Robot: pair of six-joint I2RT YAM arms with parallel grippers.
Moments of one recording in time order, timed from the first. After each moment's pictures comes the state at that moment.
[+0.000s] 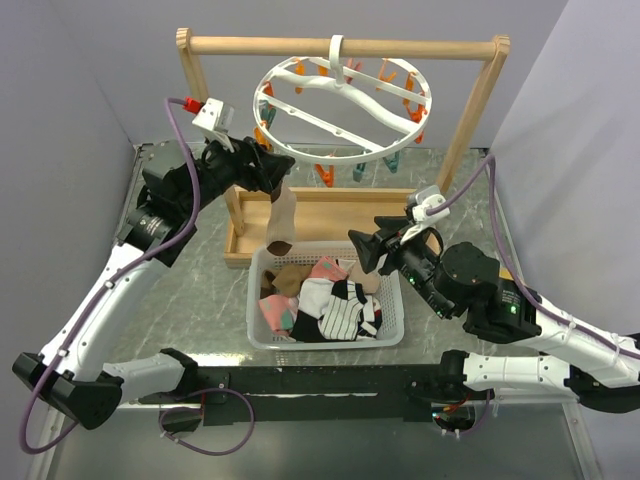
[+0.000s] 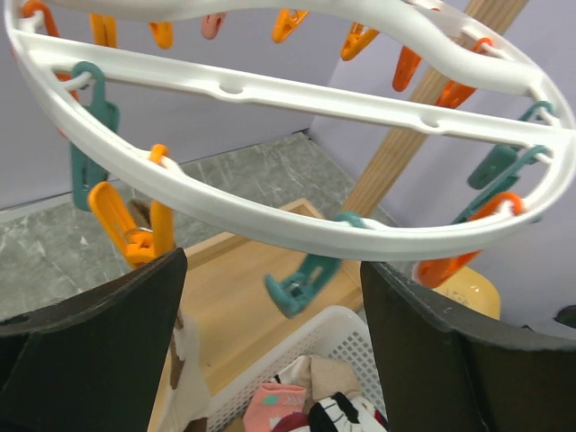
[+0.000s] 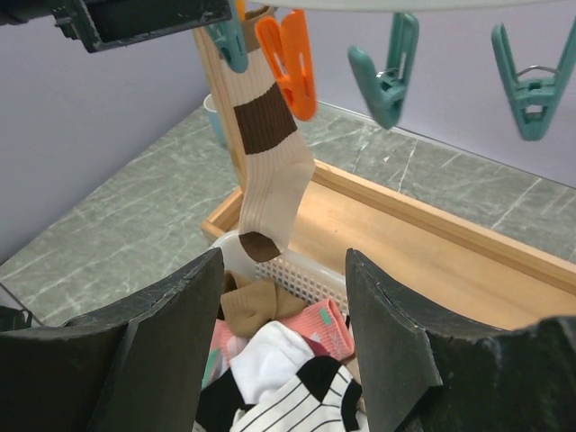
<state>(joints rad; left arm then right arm) -0.48 1.16 1.38 -0.16 0.24 -0.32 1.25 0.83 1.17 -0.34 0.66 0.11</state>
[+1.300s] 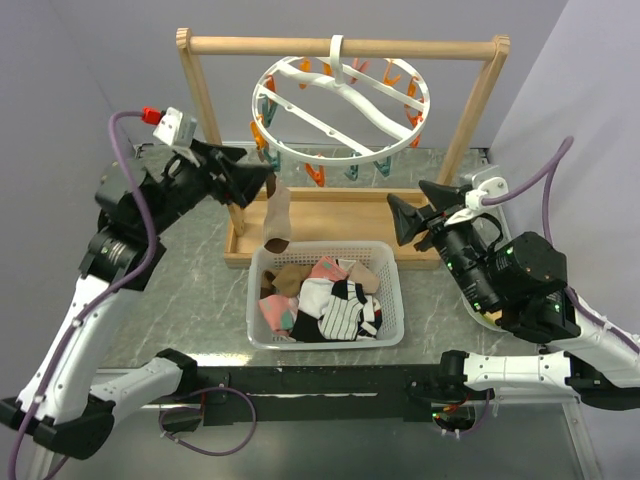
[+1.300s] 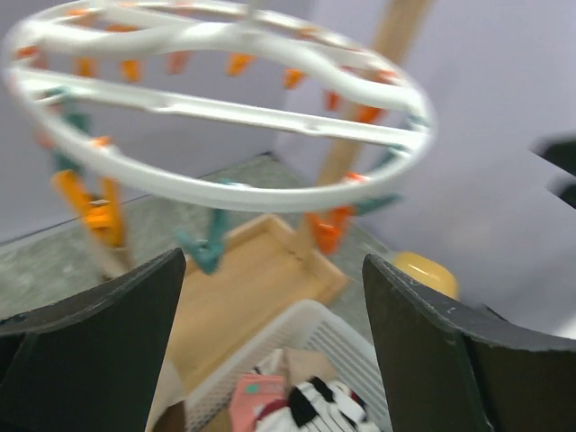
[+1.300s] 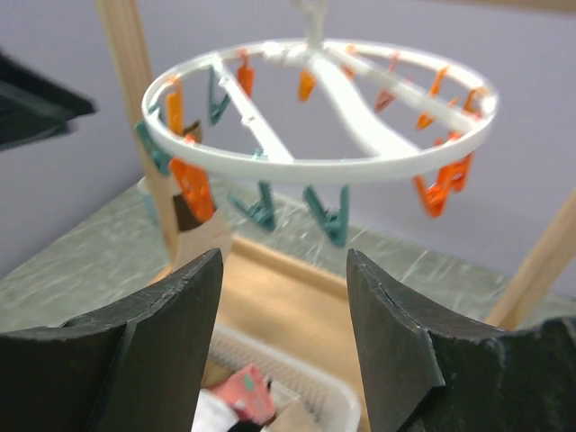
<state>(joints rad) -0.42 1.01 1.38 -0.23 0.31 -0.33 1.28 0.85 1.36 -0.30 0.81 -0.18</state>
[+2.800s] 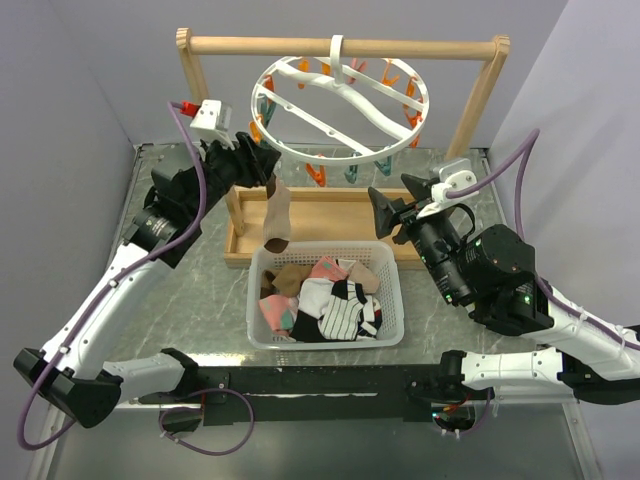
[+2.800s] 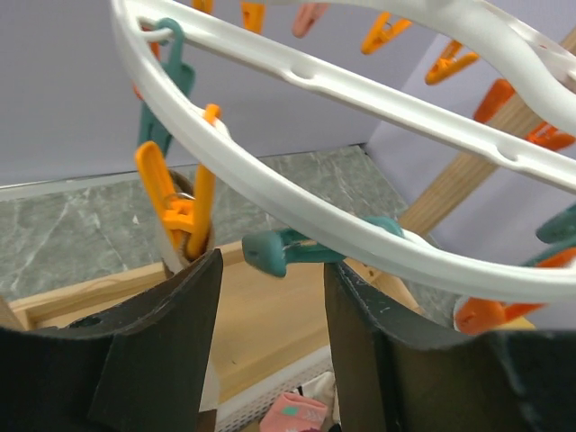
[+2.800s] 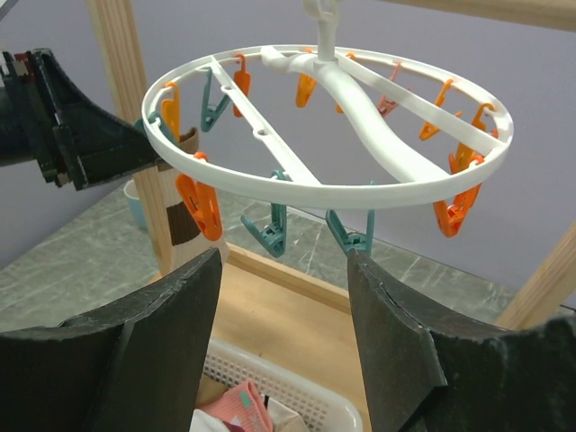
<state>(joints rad) -0.52 1.16 1.36 -0.18 0.02 -0.34 1.28 0.93 1.37 -0.18 0.84 -0.25</state>
